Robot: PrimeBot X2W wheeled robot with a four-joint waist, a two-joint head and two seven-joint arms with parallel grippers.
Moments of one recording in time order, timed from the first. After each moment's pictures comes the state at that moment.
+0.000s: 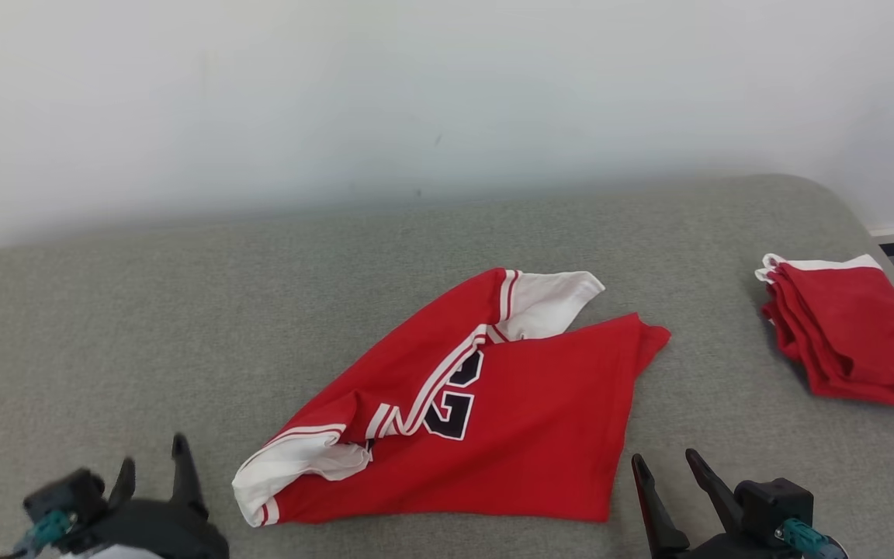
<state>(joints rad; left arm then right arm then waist) -0.20 0.22 -0.17 0.46 -0.71 0.18 -0.12 0.02 -0.05 0.07 0.22 0.17 0.13 -0.01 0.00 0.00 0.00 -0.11</state>
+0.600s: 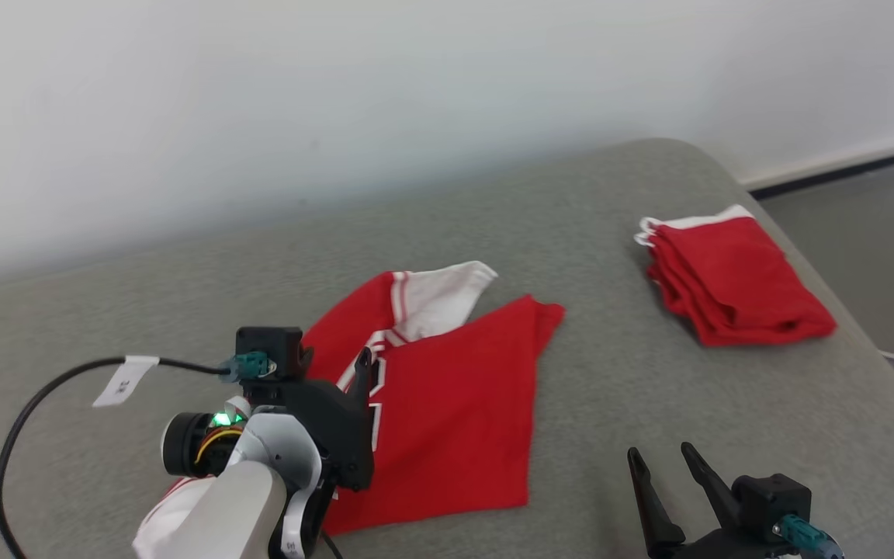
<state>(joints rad) -0.46 0.18 -0.49 0.34 -0.55 0.18 0.26 0.00 -0.05 0.08 0.23 0.19 0.13 -0.03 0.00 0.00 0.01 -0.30</state>
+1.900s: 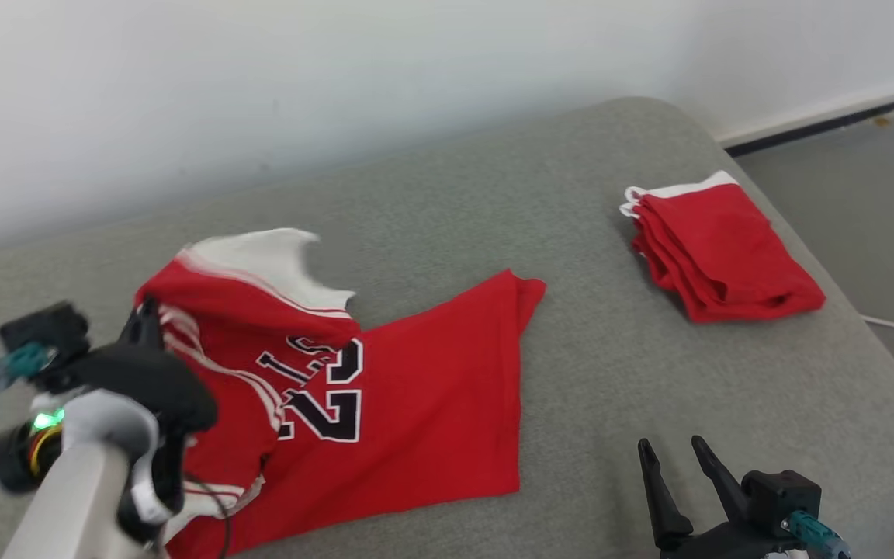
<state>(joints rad) -0.49 0.29 -0.25 0.36 -0.68 0.26 0.08 -0.03 -0.05 0.06 0.30 0.21 0.13 -0.09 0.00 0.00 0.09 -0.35</state>
